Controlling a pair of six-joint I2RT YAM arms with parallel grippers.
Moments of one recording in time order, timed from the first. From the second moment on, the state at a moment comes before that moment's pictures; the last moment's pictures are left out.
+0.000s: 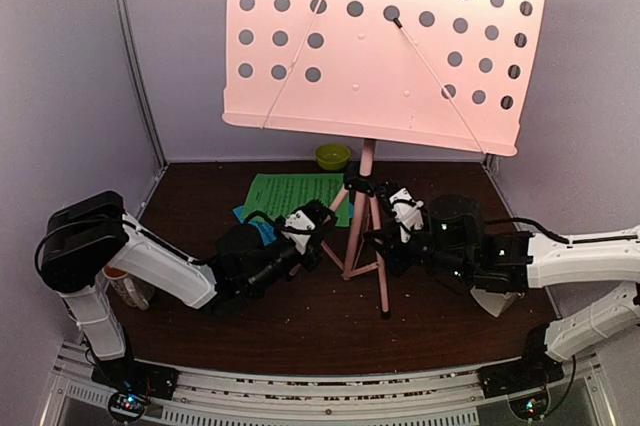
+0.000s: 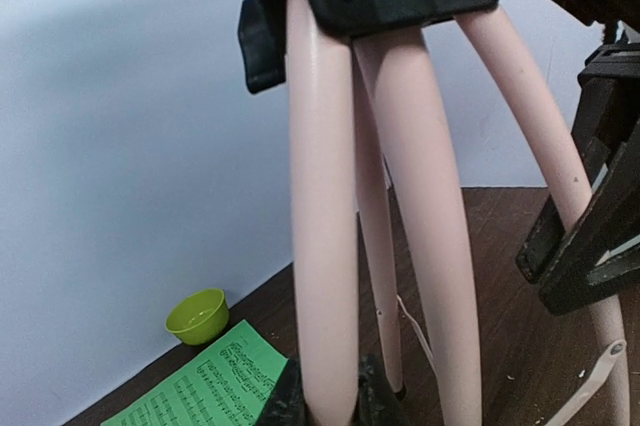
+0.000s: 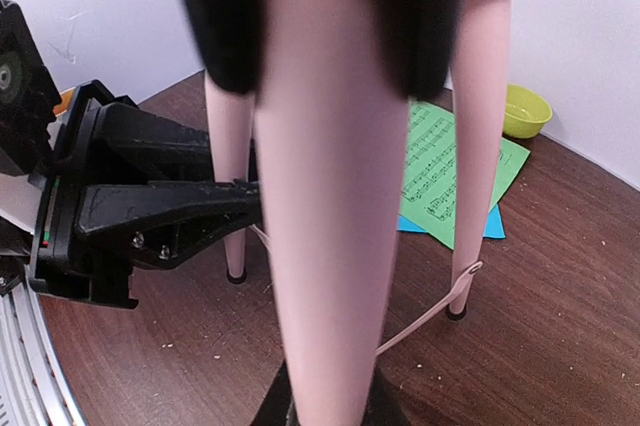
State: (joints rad) left arm -1.08 1.79 0.73 1.18 -0.30 0.38; right arm 1.03 1.22 0.74 0.11 0.26 0.14
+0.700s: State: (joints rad) left arm -1.08 1.75 0.66 1.17 -0.20 0.34; right arm 1.01 1.19 0.79 -0.07 0.20 0.03
